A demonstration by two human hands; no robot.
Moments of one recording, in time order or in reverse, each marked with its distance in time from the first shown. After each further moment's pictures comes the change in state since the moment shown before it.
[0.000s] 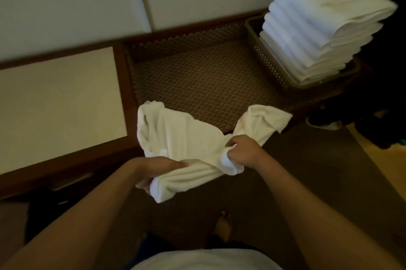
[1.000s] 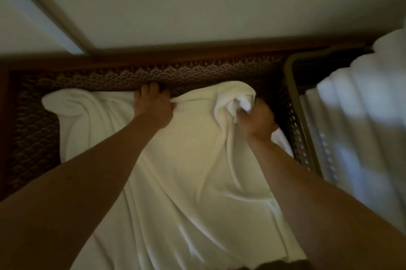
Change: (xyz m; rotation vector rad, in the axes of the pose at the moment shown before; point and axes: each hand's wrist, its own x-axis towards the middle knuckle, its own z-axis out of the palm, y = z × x) left_hand 0.279 0.401 -0.309 0.776 1.162 0.182; right_hand 0.523 -0.057 -0.190 -0.016 0.517 0.092
